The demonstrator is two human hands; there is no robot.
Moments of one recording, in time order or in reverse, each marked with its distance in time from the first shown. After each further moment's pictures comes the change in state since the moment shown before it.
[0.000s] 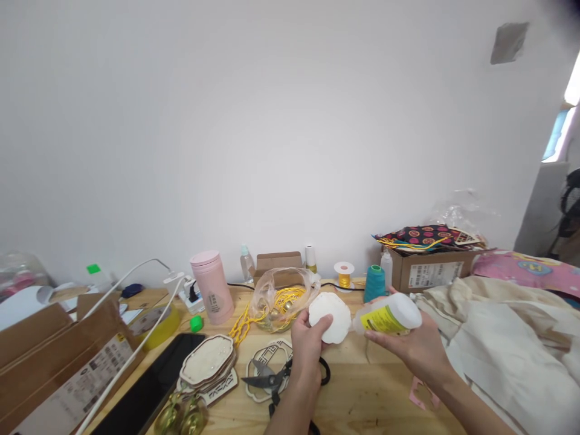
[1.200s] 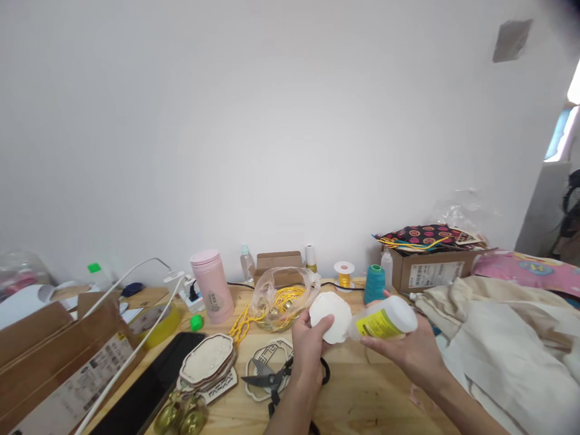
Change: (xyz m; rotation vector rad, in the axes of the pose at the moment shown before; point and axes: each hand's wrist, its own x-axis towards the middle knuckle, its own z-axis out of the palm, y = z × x) left_hand -0.002 0.001 0.001 -0.092 -0.004 -0.017; right_hand -0.005 -0.001 0.006 0.027 0.015 0.041
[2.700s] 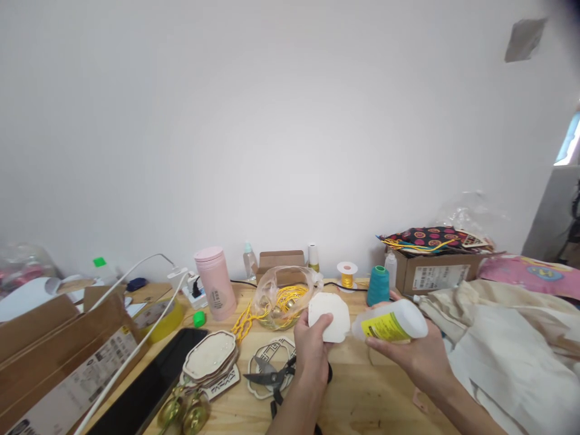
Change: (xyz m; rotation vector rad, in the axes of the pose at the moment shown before) left_hand 0.001 -0.004 0.001 -0.162 0.022 0.030; right_hand -0.007 -0.004 0.004 0.044 -0.001 -0.005
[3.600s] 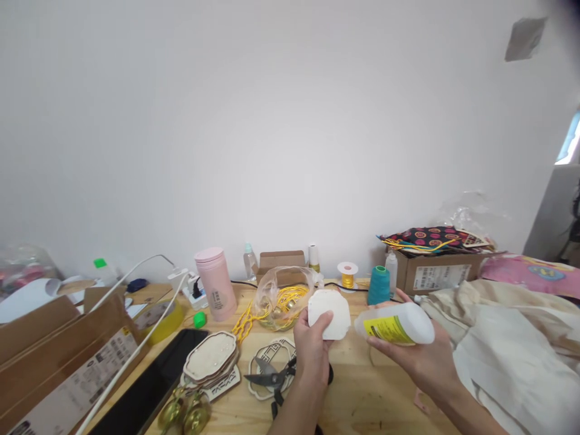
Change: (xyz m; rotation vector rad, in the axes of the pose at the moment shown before) left_hand -0.003 0.004 0.002 -0.057 -0.053 0.054; right_hand 0.005 0.003 -0.008 -0.171 0.083 -0.194
